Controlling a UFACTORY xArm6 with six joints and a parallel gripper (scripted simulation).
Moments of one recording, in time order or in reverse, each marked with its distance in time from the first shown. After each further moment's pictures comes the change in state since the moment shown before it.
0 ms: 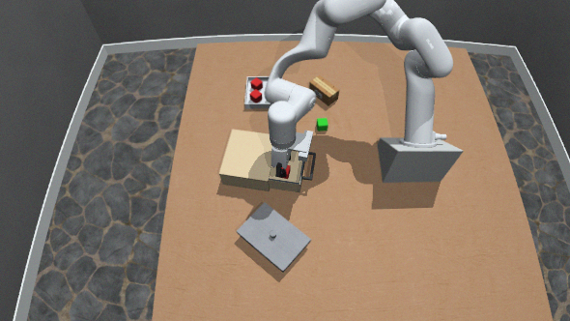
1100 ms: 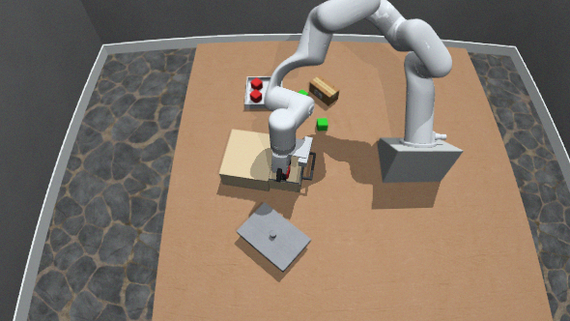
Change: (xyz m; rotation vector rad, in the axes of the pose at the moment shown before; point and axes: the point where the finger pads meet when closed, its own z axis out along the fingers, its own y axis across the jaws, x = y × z) arm 0.000 0.000 0.032 0.000 0.000 0.000
